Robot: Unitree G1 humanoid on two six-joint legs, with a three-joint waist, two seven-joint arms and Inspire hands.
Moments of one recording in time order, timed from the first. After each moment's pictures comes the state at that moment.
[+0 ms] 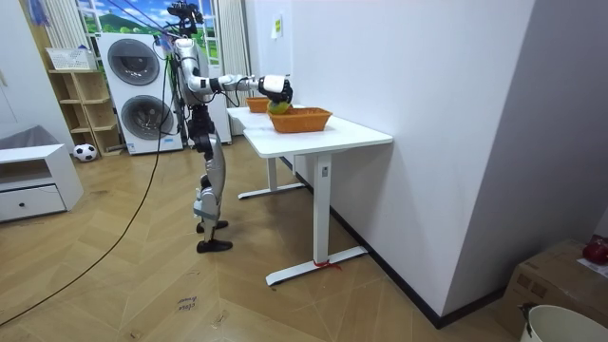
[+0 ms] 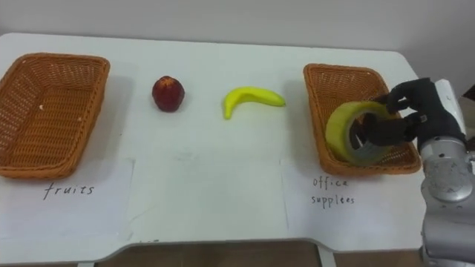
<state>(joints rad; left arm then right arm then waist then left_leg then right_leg) 0.24 0.20 0.19 1.07 -0.13 0.08 0.10 -0.07 -0.42 -0.29 0.07 -0.32 0.22 0.12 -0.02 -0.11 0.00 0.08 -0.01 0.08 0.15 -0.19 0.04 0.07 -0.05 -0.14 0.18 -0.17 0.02</state>
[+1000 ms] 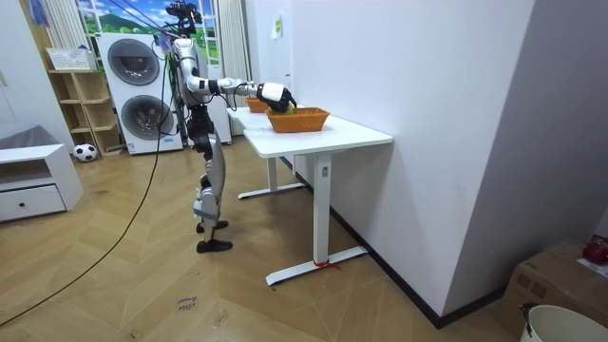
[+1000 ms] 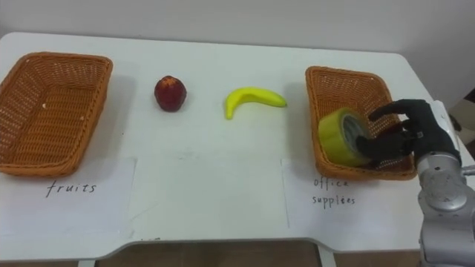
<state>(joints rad) 0.26 0.20 0.18 1.08 -0.13 0.09 0.10 -0.07 -0.42 -0.28 0.16 -0.30 0.22 0.11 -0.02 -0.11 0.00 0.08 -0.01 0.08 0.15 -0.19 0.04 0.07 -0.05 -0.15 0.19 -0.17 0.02</state>
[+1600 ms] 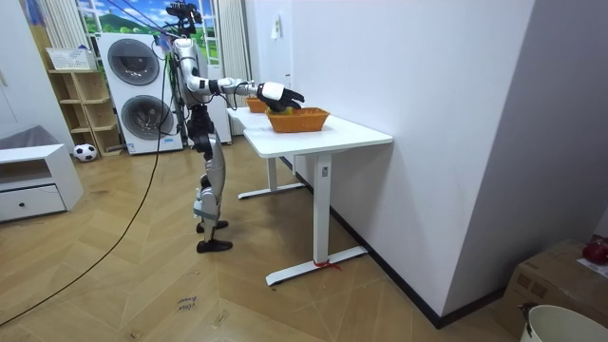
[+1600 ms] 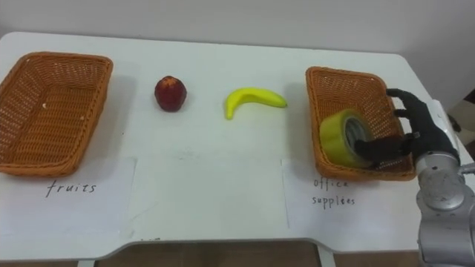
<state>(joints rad) 0.24 0.20 0.18 1.08 -0.13 0.09 0.10 -0.07 -0.42 -0.27 0.15 -0.35 0.21 0.12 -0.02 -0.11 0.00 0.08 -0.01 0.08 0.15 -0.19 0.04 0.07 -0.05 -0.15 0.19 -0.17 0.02</state>
